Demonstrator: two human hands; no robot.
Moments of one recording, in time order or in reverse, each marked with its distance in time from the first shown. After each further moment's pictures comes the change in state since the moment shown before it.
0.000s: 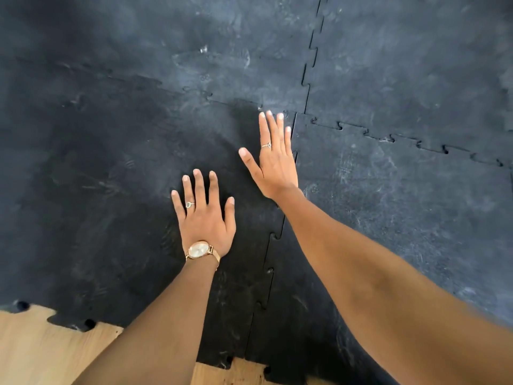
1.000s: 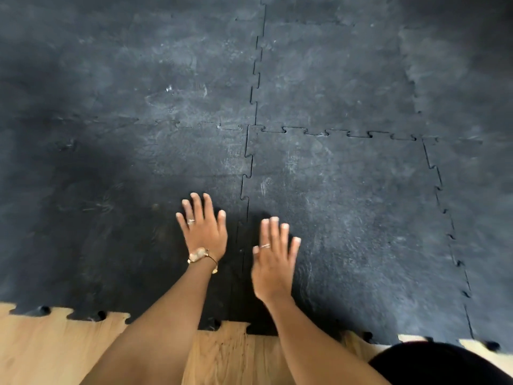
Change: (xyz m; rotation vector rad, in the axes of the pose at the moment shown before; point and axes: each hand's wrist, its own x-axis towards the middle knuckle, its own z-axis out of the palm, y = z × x) left_hand -0.041 0.041 -0.019 -0.126 -0.138 0.008; right_hand -0.236 -0.028 -0.023 -0.039 -0.123 0.504
